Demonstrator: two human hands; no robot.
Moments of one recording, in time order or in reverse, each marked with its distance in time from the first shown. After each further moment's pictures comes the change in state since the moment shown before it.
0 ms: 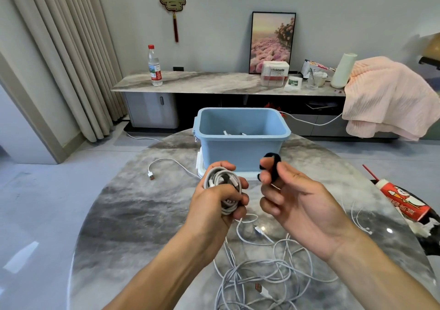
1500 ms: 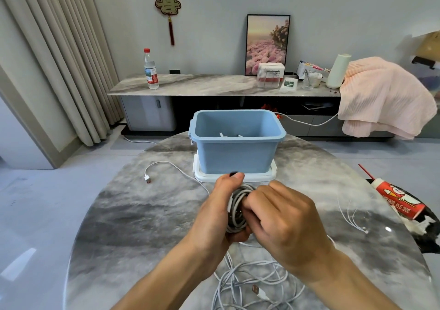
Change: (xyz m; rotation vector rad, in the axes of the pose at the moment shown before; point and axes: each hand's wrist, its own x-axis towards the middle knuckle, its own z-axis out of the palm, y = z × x) left_hand -0.012 -0.008 0.010 0.199 -0.022 -0.157; right_hand -0.012 0.024 0.002 -1.901 0.132 -1.324
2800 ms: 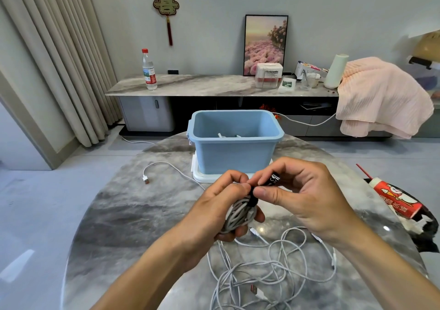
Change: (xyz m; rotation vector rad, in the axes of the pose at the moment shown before) left_hand -0.003 0.019 -0.012 0.317 -0.214 0.036; right_hand 0.018 0.036 -0.022 1.173 -0.219 0.694
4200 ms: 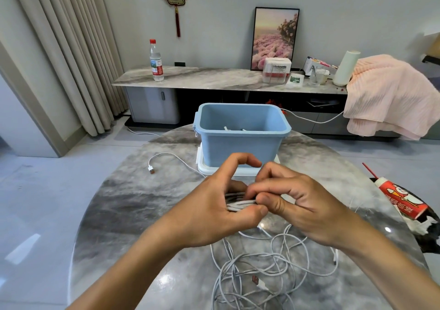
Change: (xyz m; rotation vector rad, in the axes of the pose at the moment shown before) left_hand -0.014 0.005 -0.017 0.476 -0.101 0.360; right_hand -0.003 0.011 0.001 -0.354 -0.318 -0.079
